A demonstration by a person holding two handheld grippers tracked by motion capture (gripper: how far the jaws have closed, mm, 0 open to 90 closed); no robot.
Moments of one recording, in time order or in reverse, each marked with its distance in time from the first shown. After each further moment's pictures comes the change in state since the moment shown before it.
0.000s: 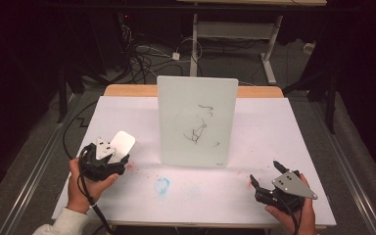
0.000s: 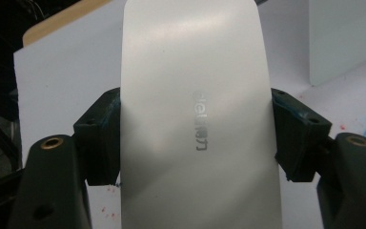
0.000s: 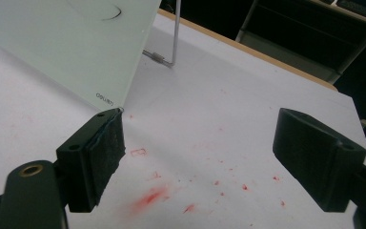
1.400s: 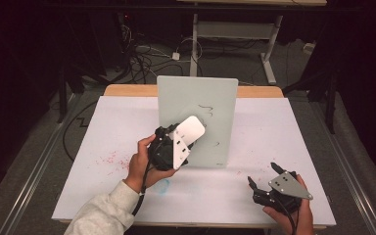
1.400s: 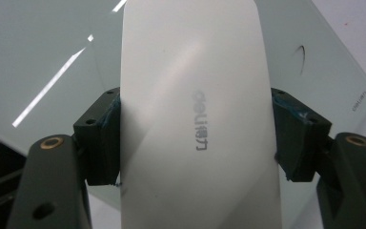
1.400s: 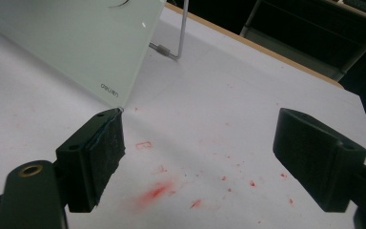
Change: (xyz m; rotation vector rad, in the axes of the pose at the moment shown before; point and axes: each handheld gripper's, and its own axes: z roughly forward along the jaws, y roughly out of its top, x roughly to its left) left arm -0.131 0.107 0.035 -0.313 0.057 0.477; right arm 0.005 -0.004 0.004 0.021 0.006 -0.014
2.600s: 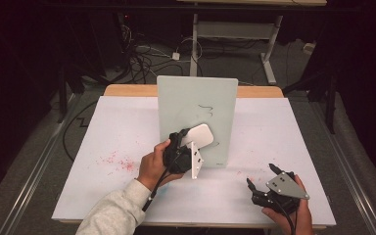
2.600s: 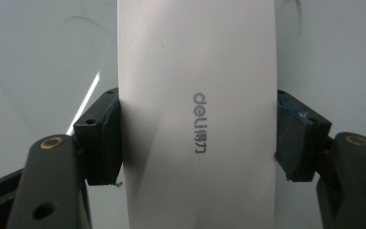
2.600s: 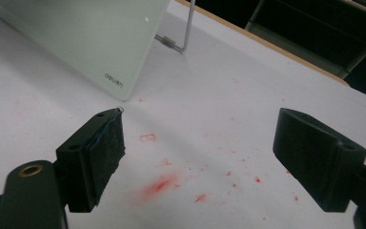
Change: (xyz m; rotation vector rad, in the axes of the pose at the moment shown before) left arm -0.032 -0.012 0.035 0.020 0.098 0.190; right arm 0.003 -0.002 0.003 0.022 0.014 -0.025
